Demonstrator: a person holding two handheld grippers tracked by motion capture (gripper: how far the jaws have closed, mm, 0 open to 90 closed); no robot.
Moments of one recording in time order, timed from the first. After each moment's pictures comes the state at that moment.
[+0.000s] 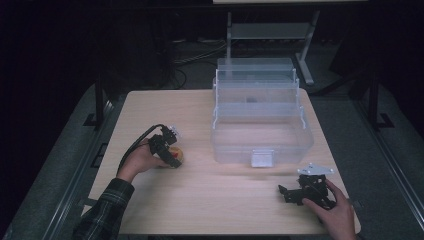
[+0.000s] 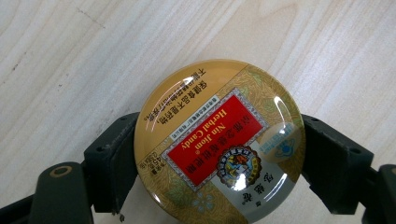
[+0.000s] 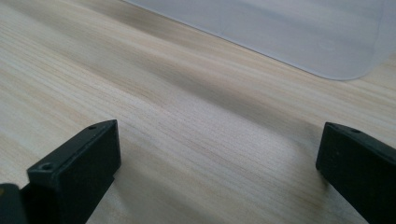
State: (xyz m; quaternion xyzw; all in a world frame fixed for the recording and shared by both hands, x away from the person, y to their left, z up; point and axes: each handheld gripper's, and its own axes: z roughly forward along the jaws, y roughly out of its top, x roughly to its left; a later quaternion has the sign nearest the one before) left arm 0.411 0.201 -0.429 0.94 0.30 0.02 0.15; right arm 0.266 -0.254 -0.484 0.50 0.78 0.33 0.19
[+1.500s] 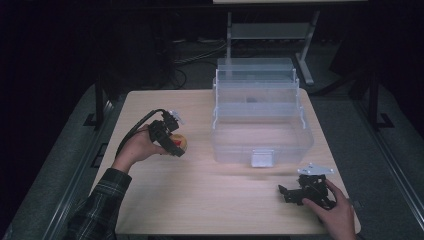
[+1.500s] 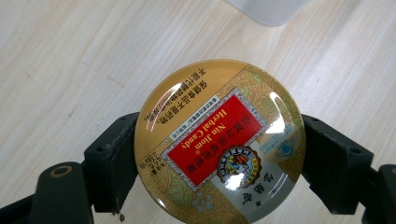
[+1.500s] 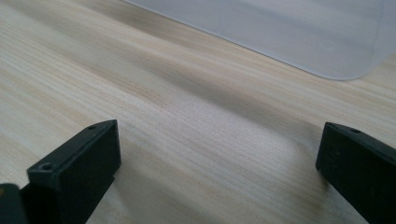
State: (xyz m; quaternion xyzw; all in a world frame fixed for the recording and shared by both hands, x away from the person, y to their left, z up) left arm 0.411 0.184 -0.363 0.95 0.27 0.03 0.17; right arm 0.266 -0.254 -0.484 0.50 0.78 0.33 0.19
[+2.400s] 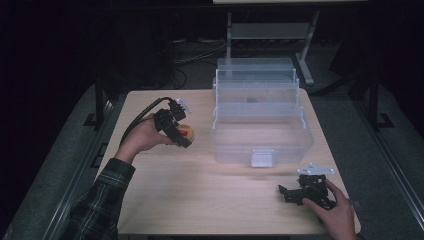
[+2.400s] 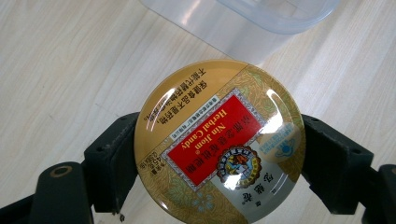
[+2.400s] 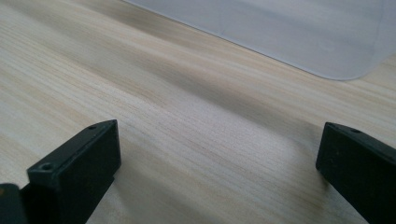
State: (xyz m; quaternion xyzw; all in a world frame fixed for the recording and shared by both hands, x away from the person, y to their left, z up) left arm 0.418 0.161 -0.328 0.95 0.25 0.03 0.18; right arm 0.266 -0.254 -0.483 0.50 0.78 0.33 0.19
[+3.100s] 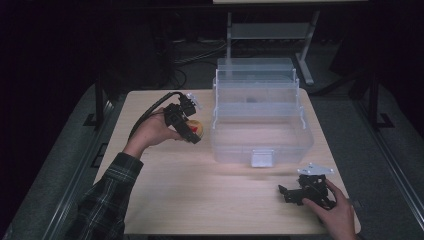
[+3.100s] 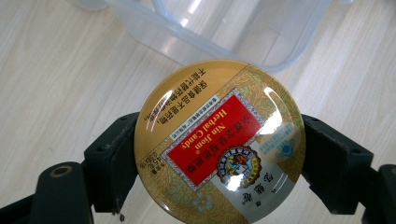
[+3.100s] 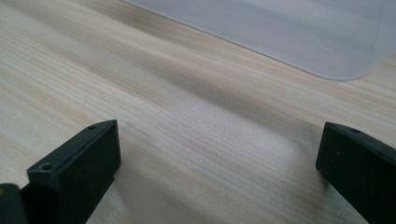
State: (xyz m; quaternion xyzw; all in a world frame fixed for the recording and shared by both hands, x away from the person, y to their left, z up) left arm 0.424 0.131 -0.313 0.96 0.22 0.04 0.19; right arm 0.266 -0.254 -0.483 0.50 0.78 0.33 0.19
